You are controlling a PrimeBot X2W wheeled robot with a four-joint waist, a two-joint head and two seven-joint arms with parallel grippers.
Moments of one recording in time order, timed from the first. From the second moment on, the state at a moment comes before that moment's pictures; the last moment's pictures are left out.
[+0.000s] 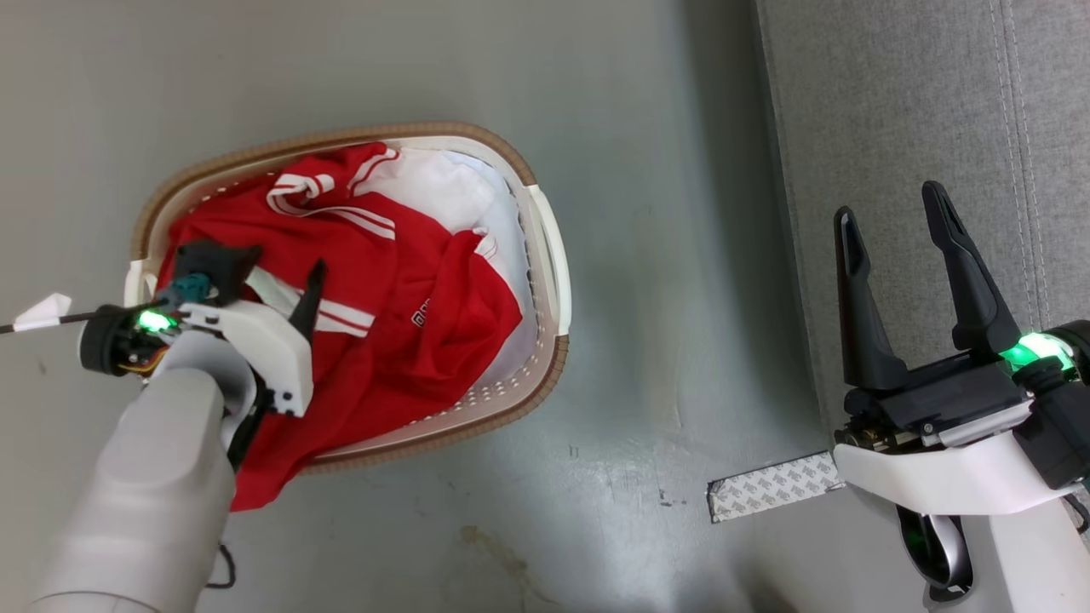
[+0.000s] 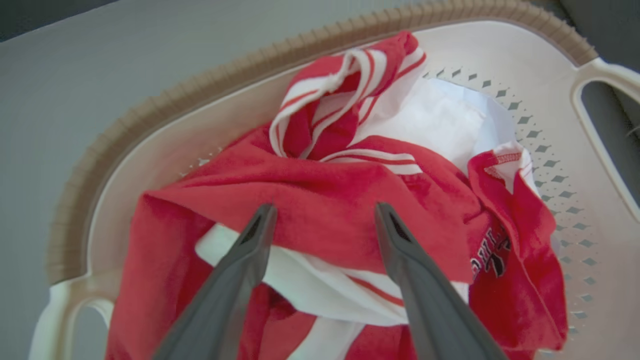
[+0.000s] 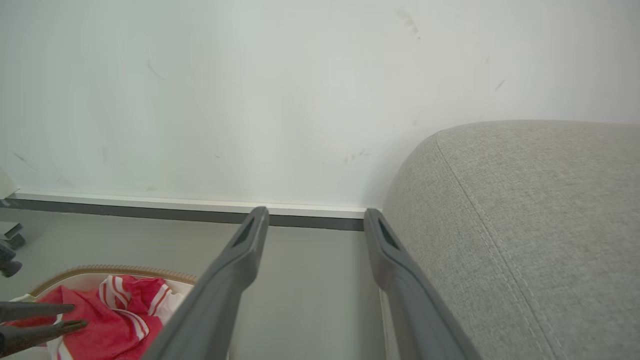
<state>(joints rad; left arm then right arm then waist) -0.89 0.28 -0.39 1.07 -0.22 -0.12 -0.21 -0.37 -0.05 0.15 -0.07 0.19 0.13 -0.26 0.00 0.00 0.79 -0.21</state>
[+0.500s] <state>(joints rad) -0.89 0.26 -0.39 1.10 -0.27 -0.11 -0.23 -0.38 -0.05 0.17 -0.05 0.18 0.13 -0.26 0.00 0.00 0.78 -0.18</state>
